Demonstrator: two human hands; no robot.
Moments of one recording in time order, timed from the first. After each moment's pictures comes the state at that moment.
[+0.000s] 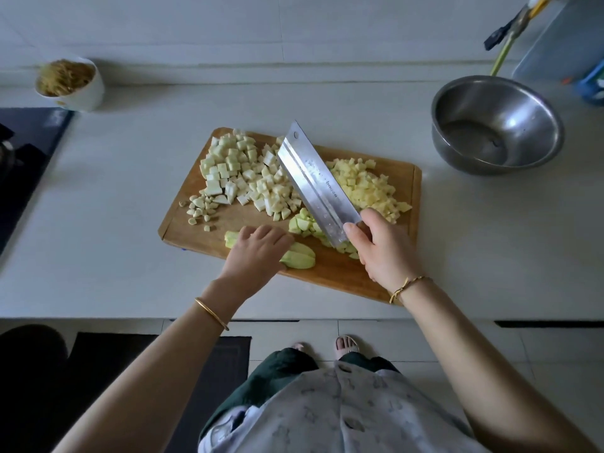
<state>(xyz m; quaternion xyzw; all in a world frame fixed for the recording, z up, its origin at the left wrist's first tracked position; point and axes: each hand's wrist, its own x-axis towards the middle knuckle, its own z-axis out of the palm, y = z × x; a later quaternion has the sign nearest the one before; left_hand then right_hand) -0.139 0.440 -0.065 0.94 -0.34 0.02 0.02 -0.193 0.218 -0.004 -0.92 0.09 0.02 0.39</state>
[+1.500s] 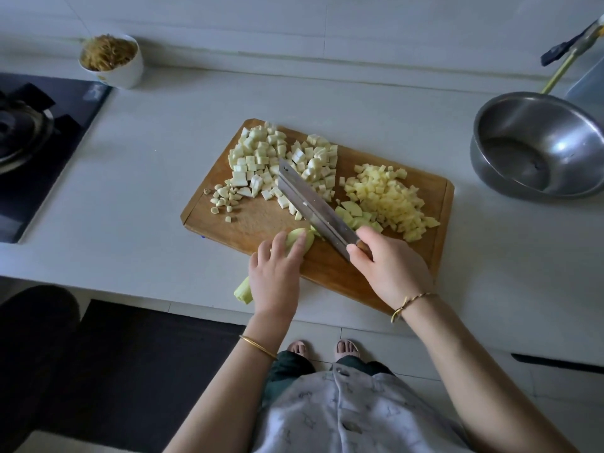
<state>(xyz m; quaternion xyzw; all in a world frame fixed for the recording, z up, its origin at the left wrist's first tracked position) -0.182 0.412 -0.093 0.99 -0.05 0.09 0.09 -0.183 0.234 0.000 -0.97 -0.03 0.07 0.24</state>
